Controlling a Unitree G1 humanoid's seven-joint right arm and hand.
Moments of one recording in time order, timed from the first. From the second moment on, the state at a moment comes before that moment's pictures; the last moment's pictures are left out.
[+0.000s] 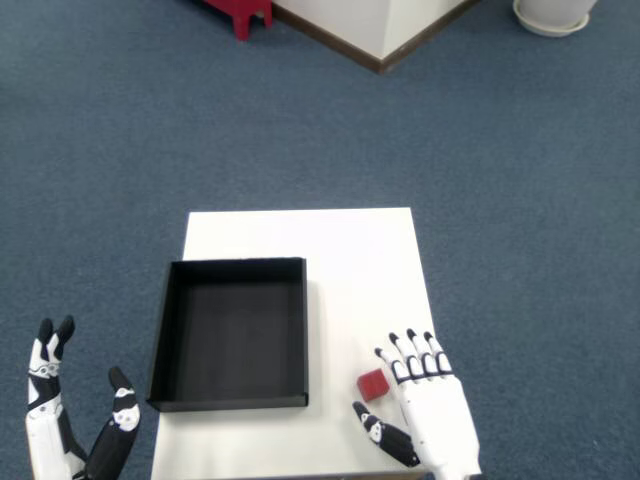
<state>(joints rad) -0.27 -0.16 0.95 1.37 -0.75 -0.29 -1.37</state>
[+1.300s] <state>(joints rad) -0.27 -0.16 0.94 1.41 -0.71 -0.26 -1.19</state>
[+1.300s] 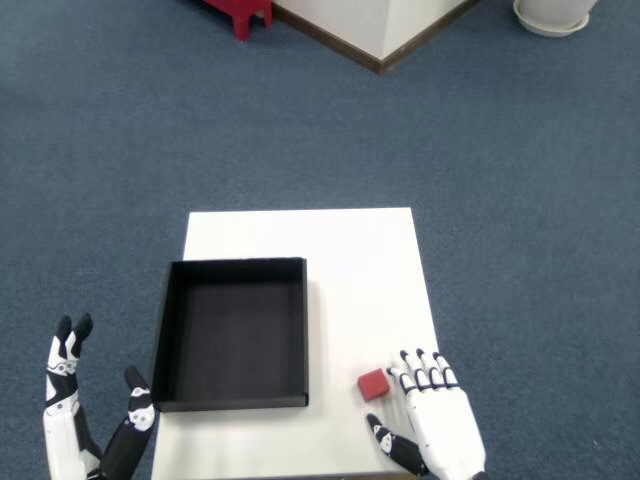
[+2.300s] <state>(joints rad) -0.30 -0.16 0.96 1.39 -0.69 -0.24 -1.15</state>
